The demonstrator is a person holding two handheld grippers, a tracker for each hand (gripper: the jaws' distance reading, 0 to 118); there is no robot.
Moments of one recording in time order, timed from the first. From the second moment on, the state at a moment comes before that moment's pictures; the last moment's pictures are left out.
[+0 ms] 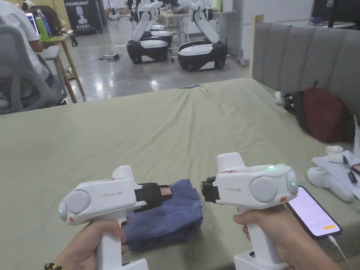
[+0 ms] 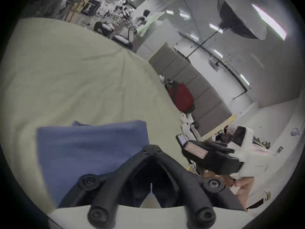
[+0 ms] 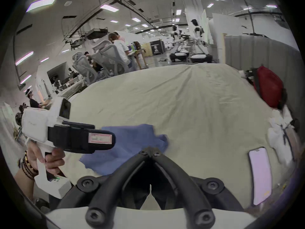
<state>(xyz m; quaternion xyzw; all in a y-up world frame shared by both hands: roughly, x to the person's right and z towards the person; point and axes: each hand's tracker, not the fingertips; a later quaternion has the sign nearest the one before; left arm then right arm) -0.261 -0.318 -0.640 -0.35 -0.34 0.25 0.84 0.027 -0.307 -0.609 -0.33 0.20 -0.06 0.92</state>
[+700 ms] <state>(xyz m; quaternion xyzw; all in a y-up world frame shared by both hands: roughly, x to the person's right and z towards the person) -0.315 -0.380 -0.640 -0.40 -0.25 0.31 0.83 0.002 -0.384 -0.652 -0.40 0.19 -0.09 0.89</state>
